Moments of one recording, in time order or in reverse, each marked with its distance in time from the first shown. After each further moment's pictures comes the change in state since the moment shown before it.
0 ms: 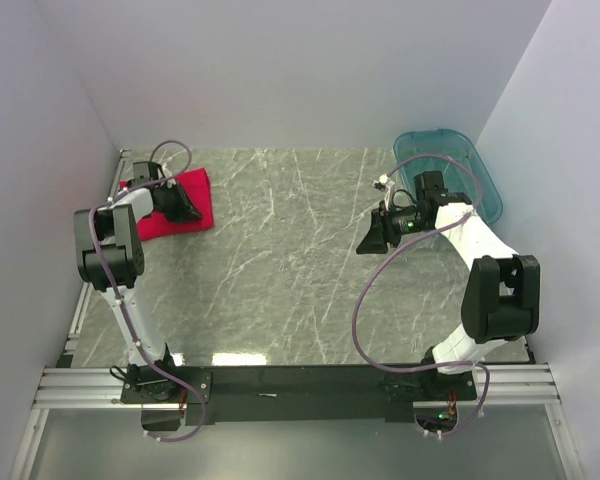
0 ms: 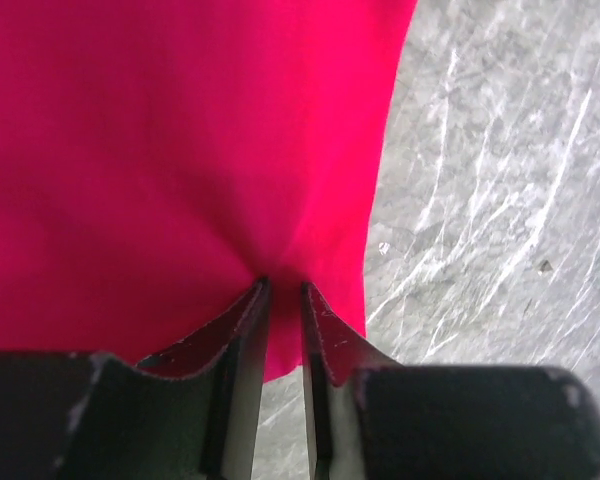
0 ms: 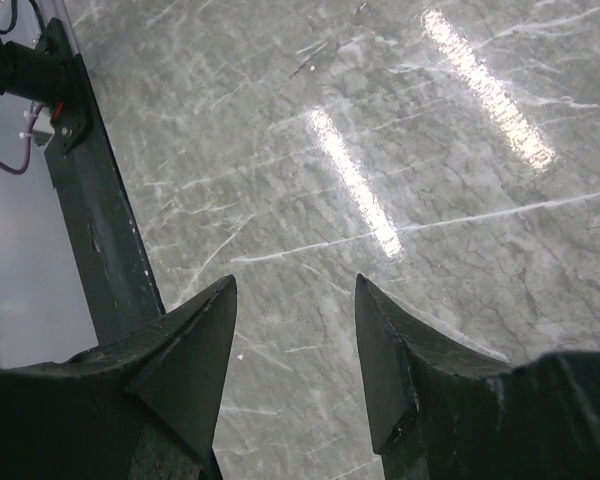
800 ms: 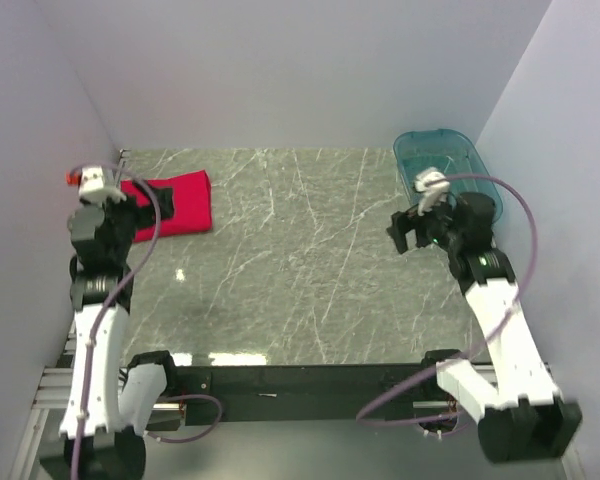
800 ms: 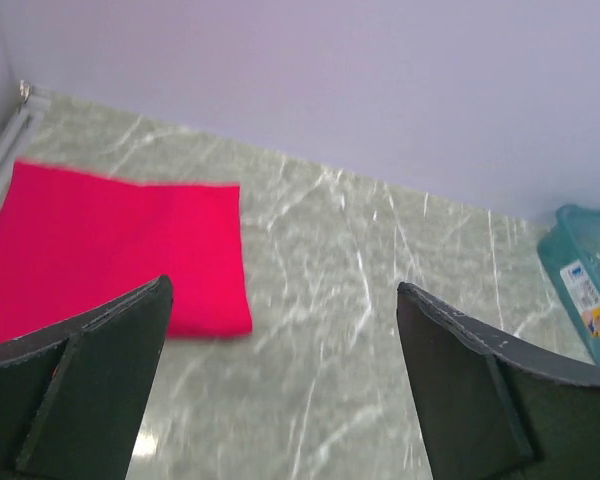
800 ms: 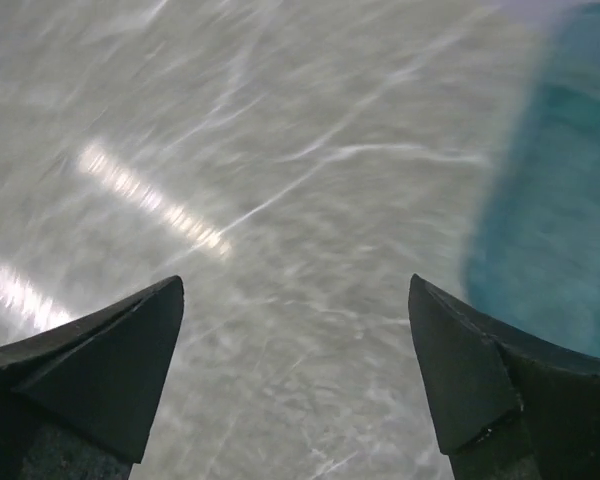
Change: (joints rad) left arm -0.002 -1.178 -0.498 0.255 -0.240 0.015; right arm -0.003 -0.566 -0.219 0.301 0.518 0.139
